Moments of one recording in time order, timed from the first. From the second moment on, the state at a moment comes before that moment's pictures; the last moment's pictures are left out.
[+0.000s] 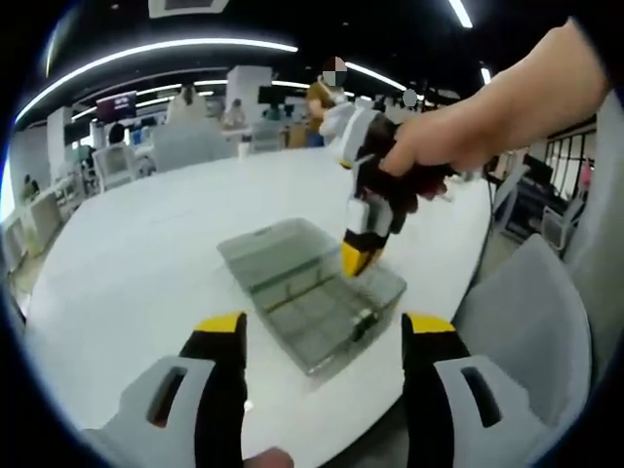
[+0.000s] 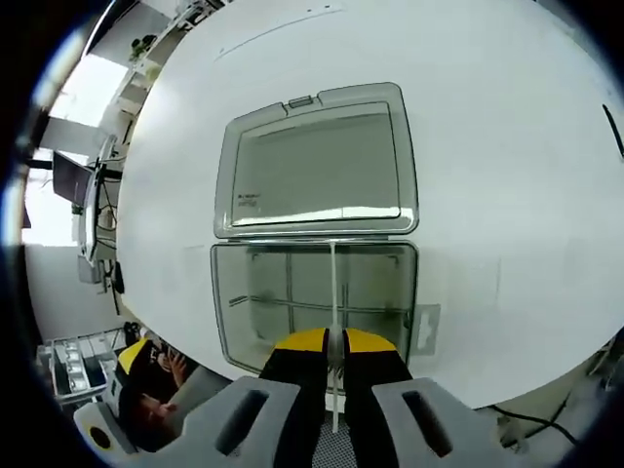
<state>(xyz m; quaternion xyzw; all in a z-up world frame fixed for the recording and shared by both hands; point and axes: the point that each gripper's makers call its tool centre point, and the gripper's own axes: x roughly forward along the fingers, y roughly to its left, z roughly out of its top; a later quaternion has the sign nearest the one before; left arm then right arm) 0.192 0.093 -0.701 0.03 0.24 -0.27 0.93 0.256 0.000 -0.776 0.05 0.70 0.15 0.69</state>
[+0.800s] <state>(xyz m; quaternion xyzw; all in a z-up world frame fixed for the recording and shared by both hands) 0.193 0.095 -0.700 0.03 0.24 -0.26 0.93 0.255 0.001 -0.780 0.04 0.71 0.15 0.69</state>
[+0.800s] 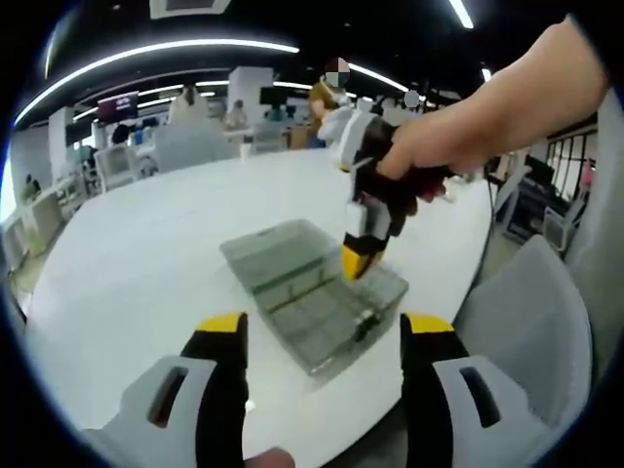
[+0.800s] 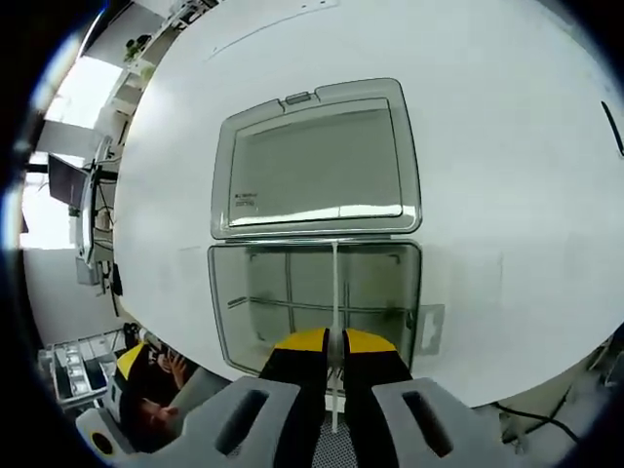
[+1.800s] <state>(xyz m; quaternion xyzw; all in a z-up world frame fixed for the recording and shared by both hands) 0.195 0.097 -0.700 0.02 0.24 -0.26 0.94 0.252 0.001 -0.787 0.03 0.71 0.14 0.69</state>
